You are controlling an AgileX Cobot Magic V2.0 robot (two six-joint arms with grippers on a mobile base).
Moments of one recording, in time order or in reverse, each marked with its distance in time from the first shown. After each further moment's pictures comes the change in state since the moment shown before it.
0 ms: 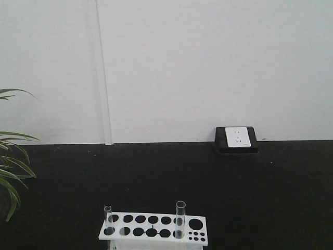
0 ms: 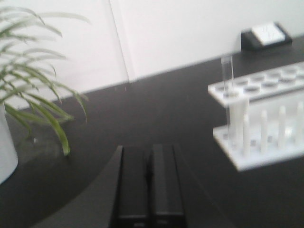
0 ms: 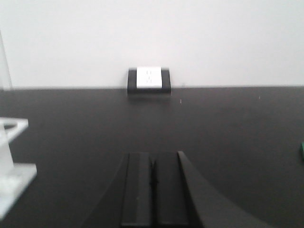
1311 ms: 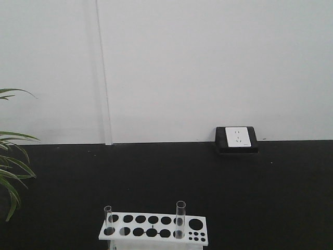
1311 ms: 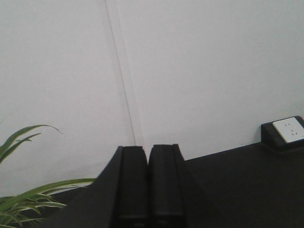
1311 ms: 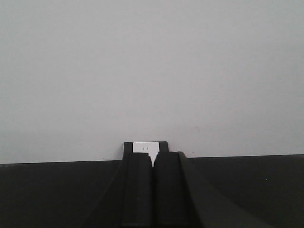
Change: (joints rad) left arm 0.000 0.880 -0.775 0.026 -0.206 -0.045; right arm 0.000 0.916 -0.804 0.044 -0.144 -0.041
